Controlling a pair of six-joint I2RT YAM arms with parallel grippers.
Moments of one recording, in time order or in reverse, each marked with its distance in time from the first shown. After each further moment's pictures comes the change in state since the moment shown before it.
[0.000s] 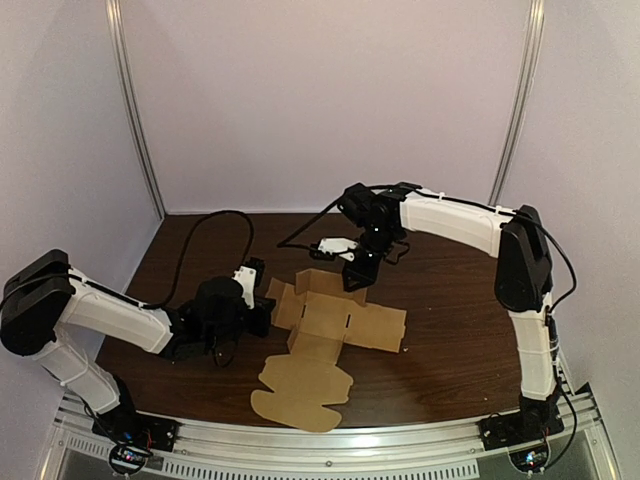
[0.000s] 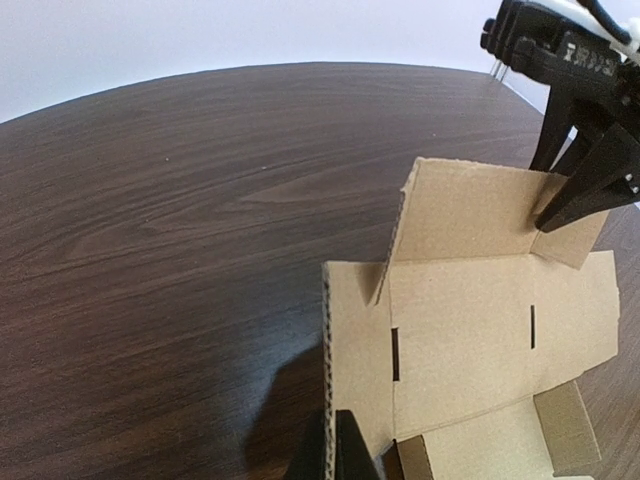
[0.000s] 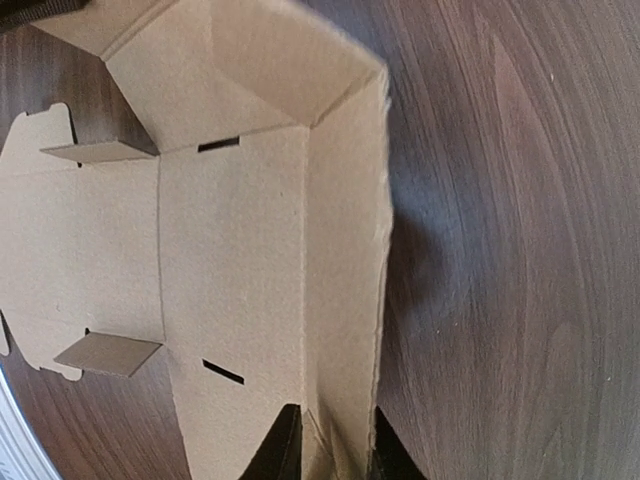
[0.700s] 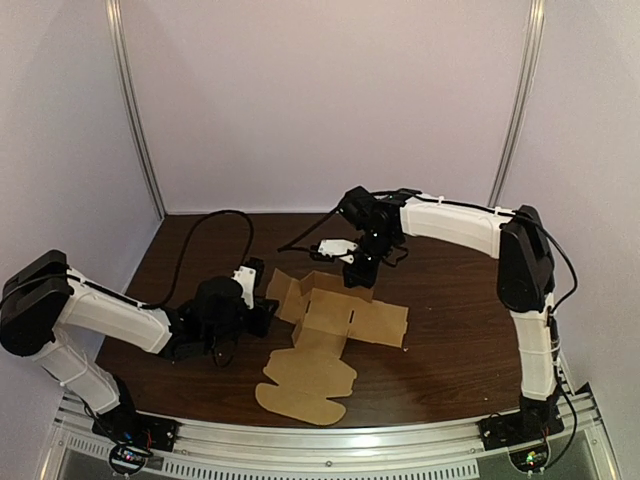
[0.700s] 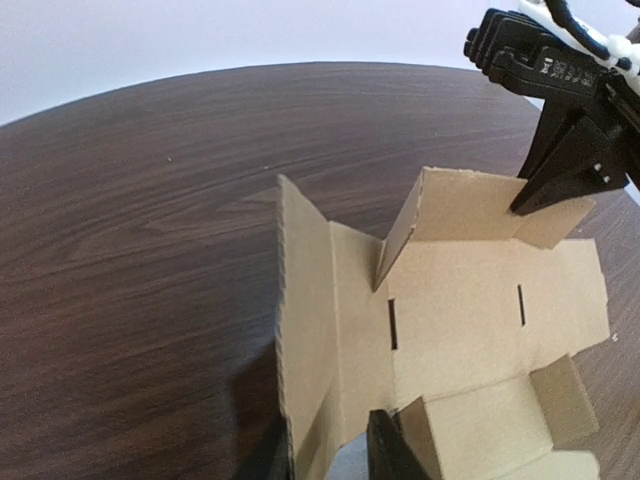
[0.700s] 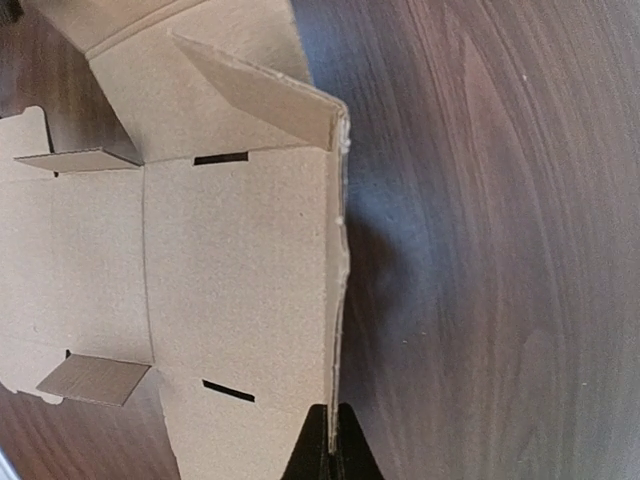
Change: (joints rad) left arm 0.000 -0.003 0.000 -0.003 0.000 0.001; right arm 0.004 -0.007 -0.043 0.093 0.035 -0.006
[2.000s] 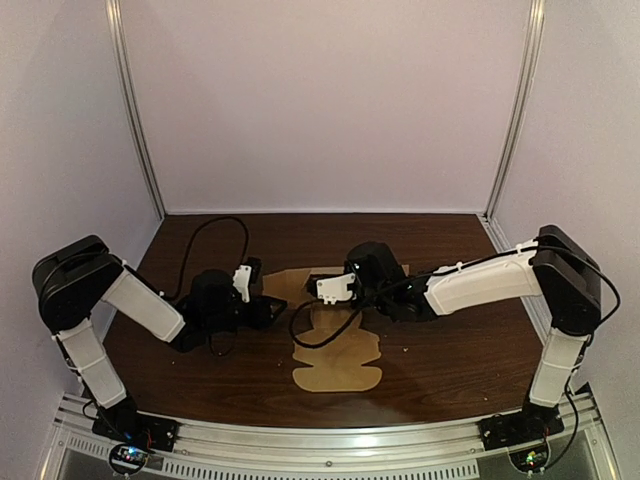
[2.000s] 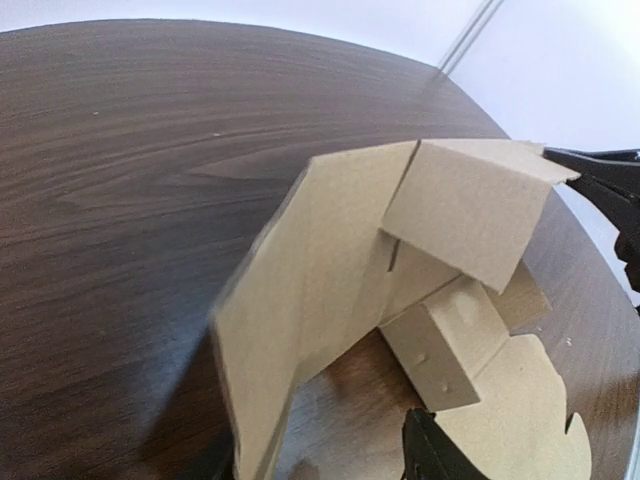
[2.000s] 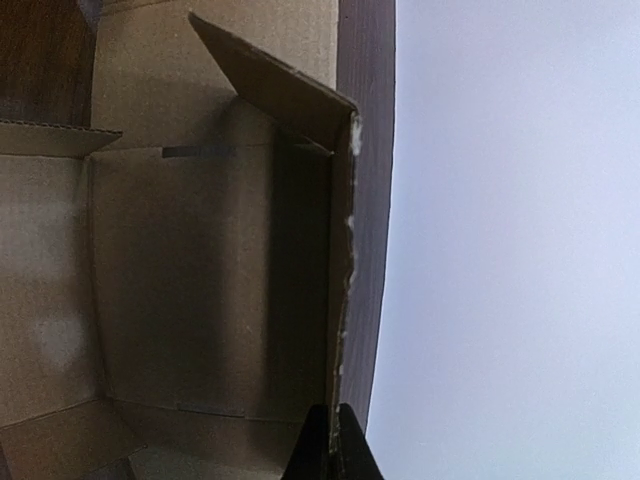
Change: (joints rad) left arm 0.225 0.233 -0.014 0.294 0.427 -0.069; right arm 0.211 -0.315 -0.793 1.145 0.656 -0.579
